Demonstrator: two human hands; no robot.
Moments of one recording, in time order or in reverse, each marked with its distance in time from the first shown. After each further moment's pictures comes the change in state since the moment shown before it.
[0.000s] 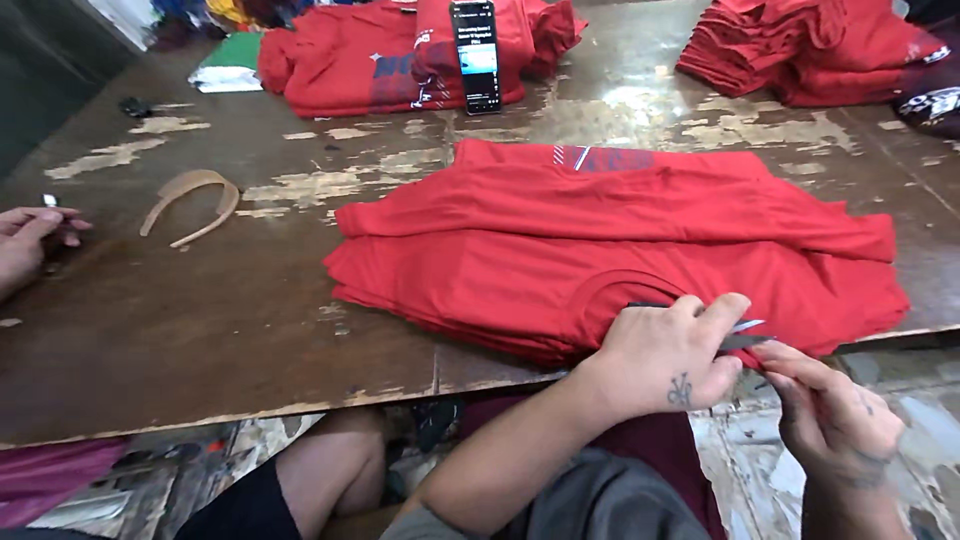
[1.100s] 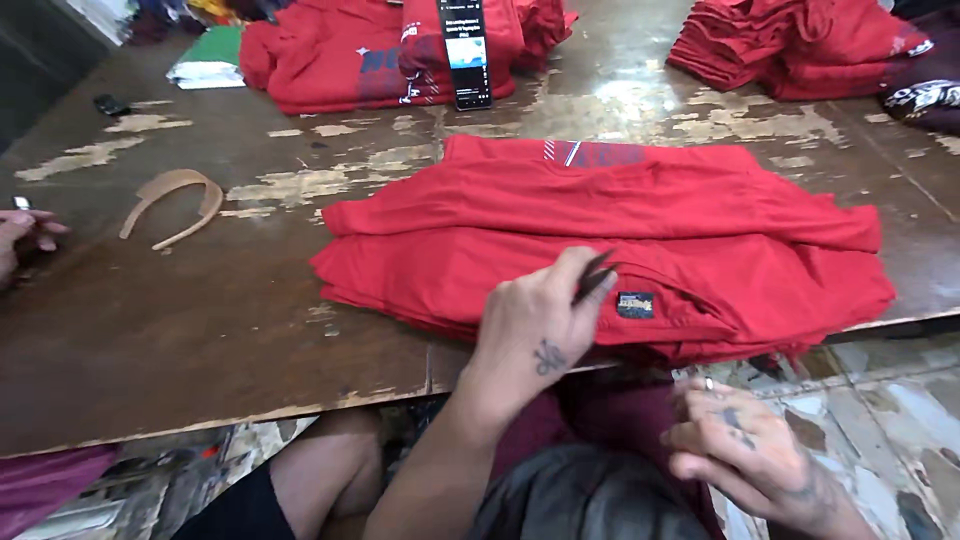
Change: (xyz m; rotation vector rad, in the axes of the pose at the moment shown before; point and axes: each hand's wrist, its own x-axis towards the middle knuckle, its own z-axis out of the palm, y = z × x) left_hand -0.060 -0.029 -0.039 0.130 0.460 -0.221; right_hand 0.028 -0.061 0.021 0.373 -0.338 -0.226
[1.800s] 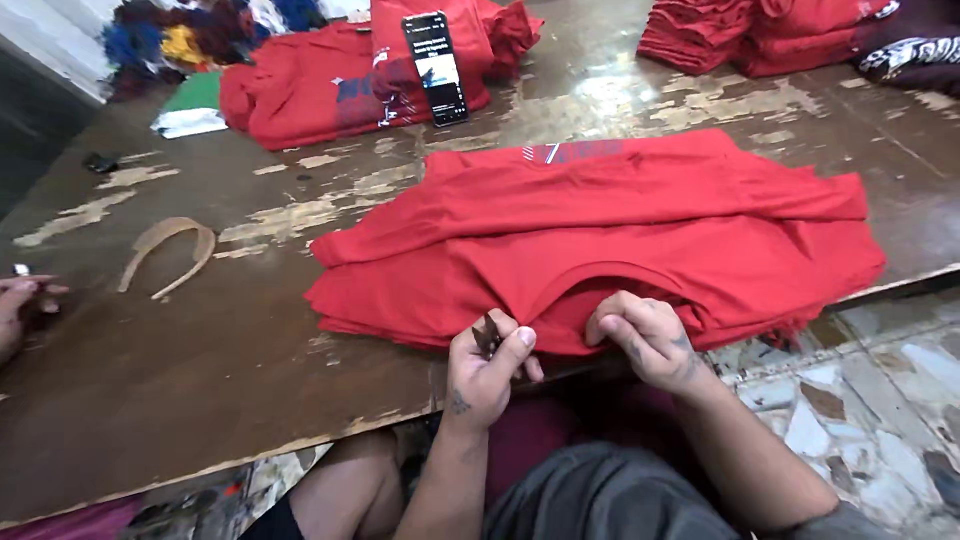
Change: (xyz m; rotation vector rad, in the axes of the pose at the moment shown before) left_hand -0.034 -0.053 0.007 -1.073 0.169 -0.145; right_hand 0.084 0.057 0.056 0.299 0.192 0.126
